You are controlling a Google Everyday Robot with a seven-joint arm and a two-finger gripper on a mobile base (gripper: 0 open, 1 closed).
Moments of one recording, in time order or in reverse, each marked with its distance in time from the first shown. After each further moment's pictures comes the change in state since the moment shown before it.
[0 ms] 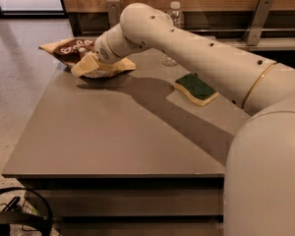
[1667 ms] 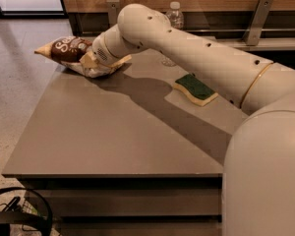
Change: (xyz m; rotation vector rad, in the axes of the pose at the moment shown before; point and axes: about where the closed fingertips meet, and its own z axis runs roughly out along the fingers) arm 0.001 0.005 0.007 -0.012 0.004 -0.001
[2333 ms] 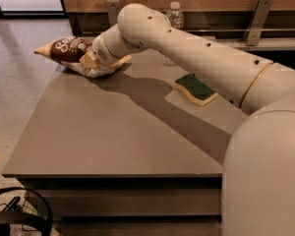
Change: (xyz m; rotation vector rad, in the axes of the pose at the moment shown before) arm -0.001 0.000 -0.001 0.000 0.000 0.000
